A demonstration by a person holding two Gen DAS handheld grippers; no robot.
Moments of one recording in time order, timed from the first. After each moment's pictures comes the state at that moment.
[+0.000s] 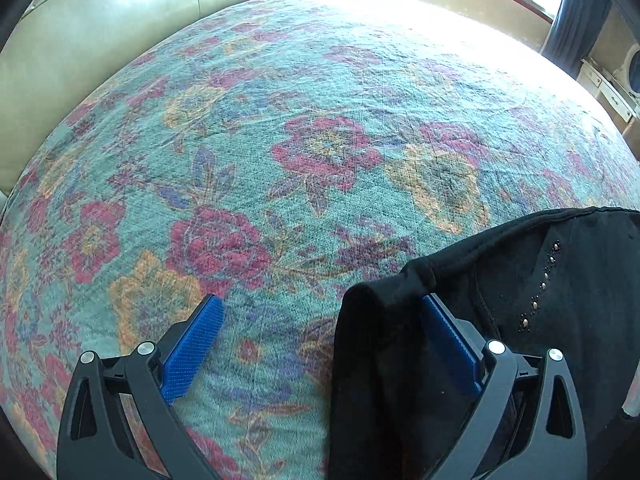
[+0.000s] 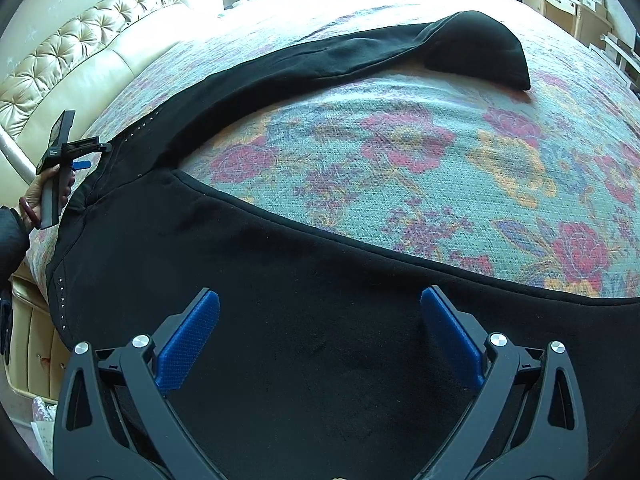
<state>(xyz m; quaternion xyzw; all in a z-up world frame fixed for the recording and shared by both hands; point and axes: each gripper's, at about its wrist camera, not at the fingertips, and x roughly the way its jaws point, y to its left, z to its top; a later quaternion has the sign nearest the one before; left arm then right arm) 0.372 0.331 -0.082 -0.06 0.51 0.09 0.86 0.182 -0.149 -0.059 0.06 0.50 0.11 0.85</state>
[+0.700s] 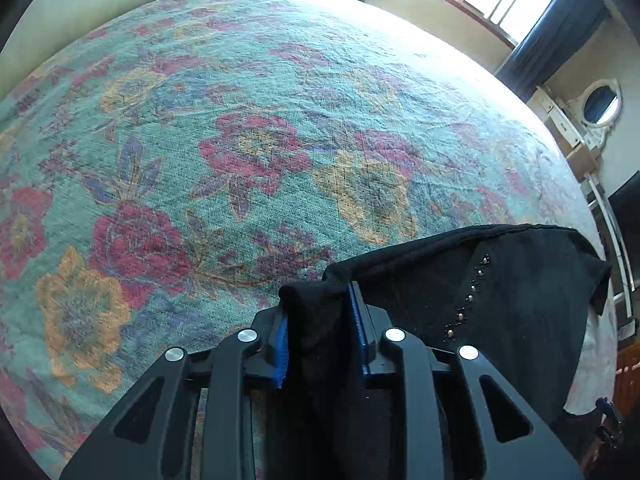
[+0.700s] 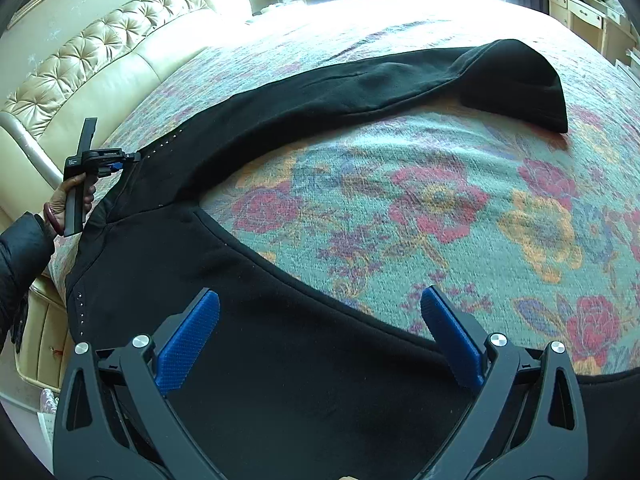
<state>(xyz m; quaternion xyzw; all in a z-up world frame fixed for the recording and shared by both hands) 0.378 0.340 -0.082 -0.19 0.49 -0.03 0.85 0.237 -0.152 -0.035 0.06 0.48 0.17 0.86</state>
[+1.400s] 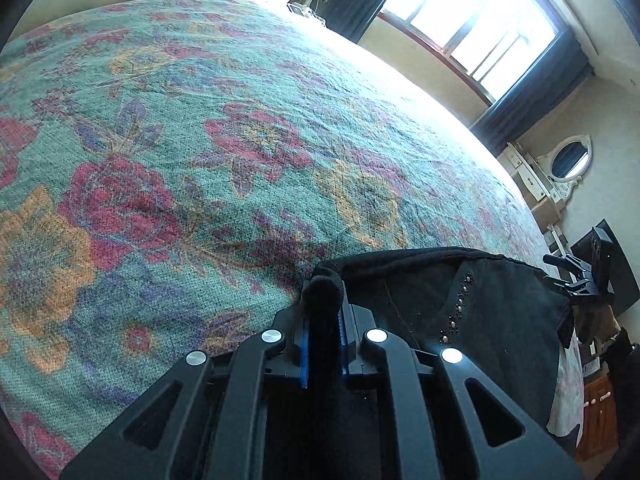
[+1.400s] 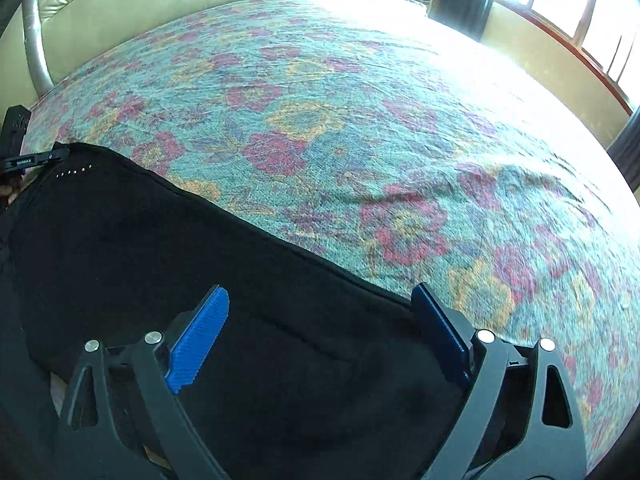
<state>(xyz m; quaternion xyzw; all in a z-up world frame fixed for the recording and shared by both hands) 0.350 0.348 -0.110 -0.26 0.40 -0.05 0.88 0.561 -0.062 -0.052 -0.24 0.46 0.30 0.80</state>
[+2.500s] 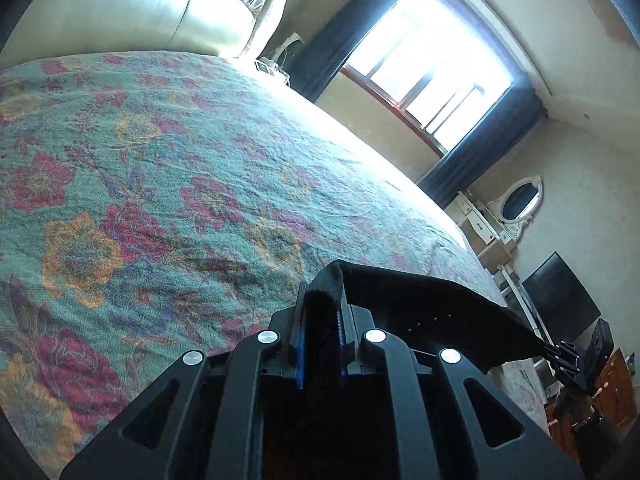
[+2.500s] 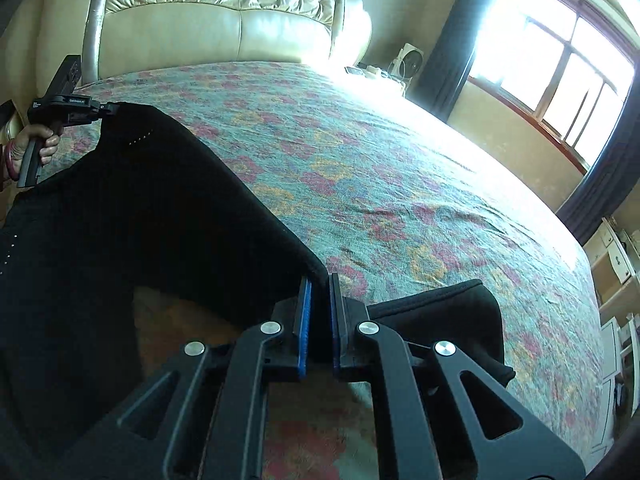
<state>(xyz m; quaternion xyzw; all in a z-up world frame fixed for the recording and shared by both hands) 0.241 0.360 -0.030 -0.29 0.28 -0.11 0.91 0.298 -0.127 0.048 -0.24 0.31 0.26 0.88</state>
